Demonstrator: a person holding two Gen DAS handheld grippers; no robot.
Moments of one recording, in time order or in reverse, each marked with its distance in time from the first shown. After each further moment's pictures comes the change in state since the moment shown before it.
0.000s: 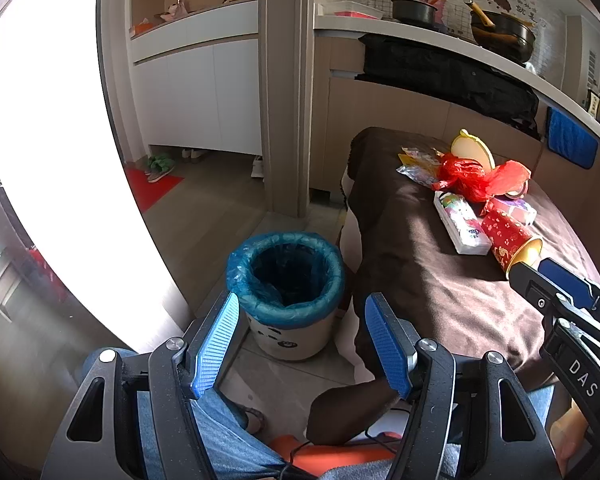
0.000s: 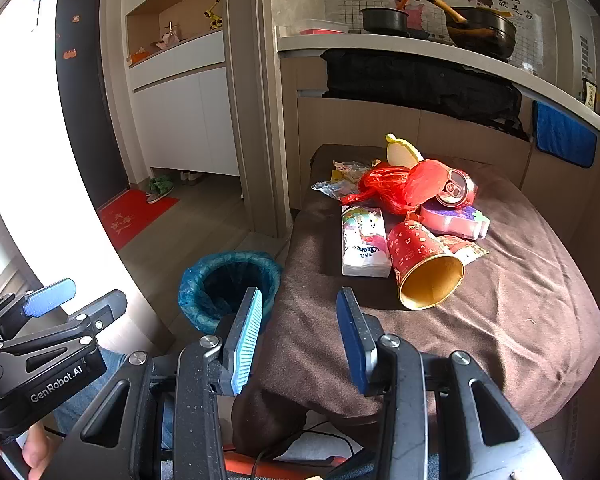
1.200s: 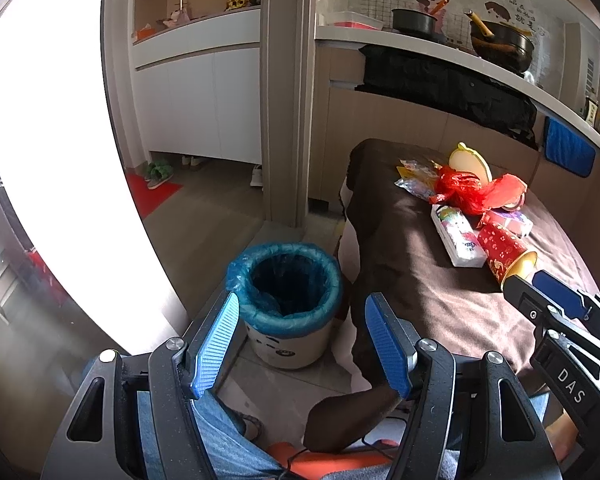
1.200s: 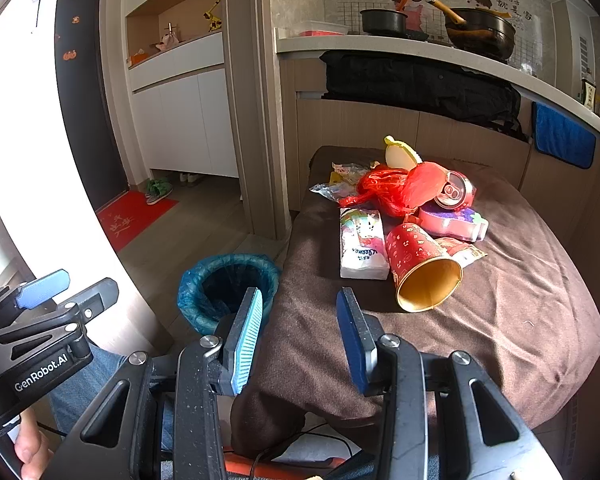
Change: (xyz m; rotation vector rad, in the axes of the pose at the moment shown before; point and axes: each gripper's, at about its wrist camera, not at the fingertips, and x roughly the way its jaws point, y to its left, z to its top) left arm -0.008 0.001 0.008 -0.013 -0.028 -0.009; right arm -0.008 0.000 0.004 0.002 -0.006 -0.001
